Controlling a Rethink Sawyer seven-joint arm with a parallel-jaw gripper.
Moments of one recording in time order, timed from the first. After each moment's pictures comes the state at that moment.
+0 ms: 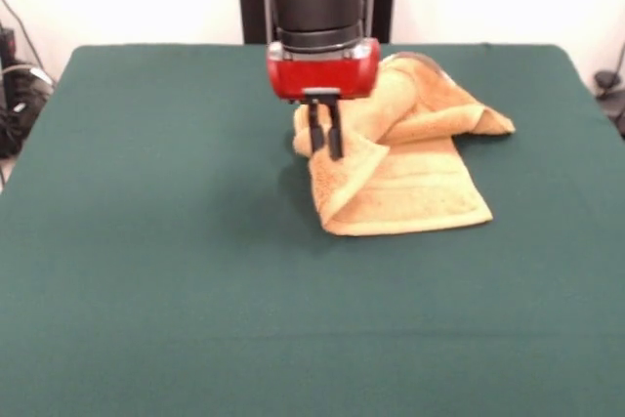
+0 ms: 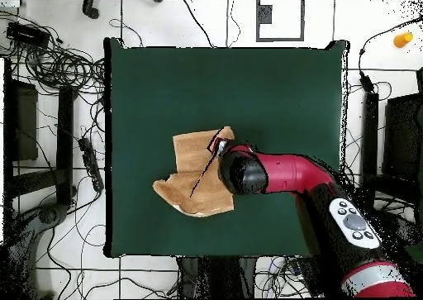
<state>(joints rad) -0.52 -0.61 0.35 1.76 -0.42 0.28 2.02</state>
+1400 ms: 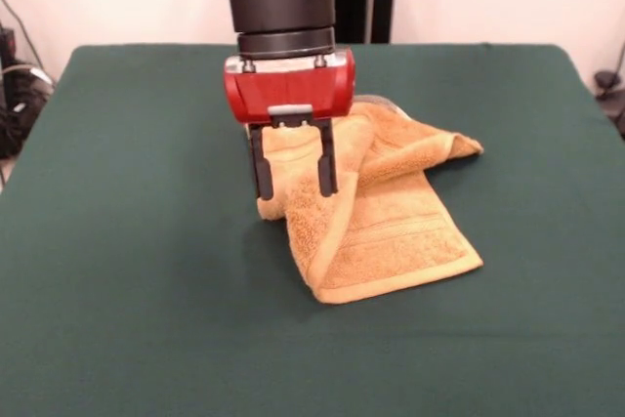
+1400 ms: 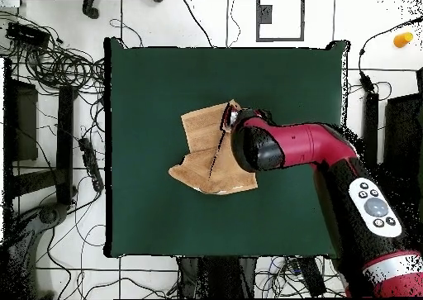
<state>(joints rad) -0.62 -0.61 0.53 1.60 -0.63 0.32 2.02</state>
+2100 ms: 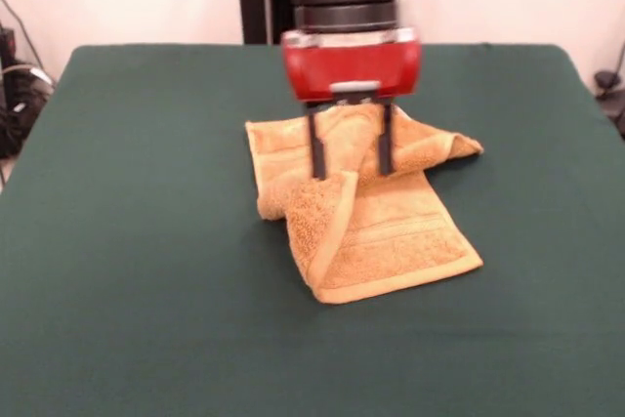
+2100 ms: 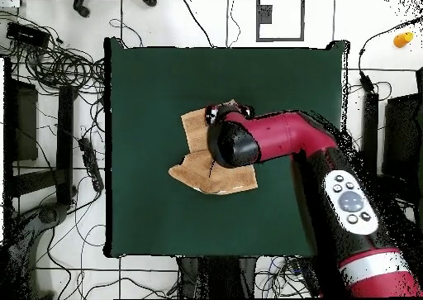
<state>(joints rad) -0.50 -0.67 0.51 1.58 -0.63 0.42 2.02</state>
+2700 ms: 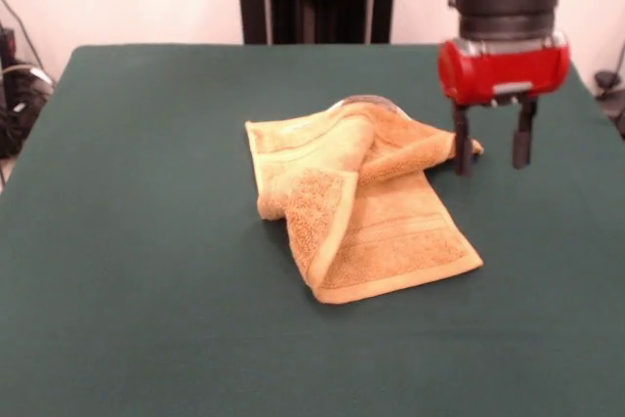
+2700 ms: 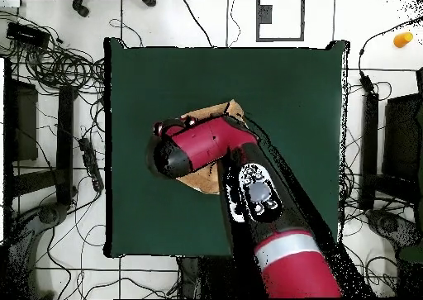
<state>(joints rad) -0.22 -0.63 0.37 1.58 -0.62 0.37 2.02</state>
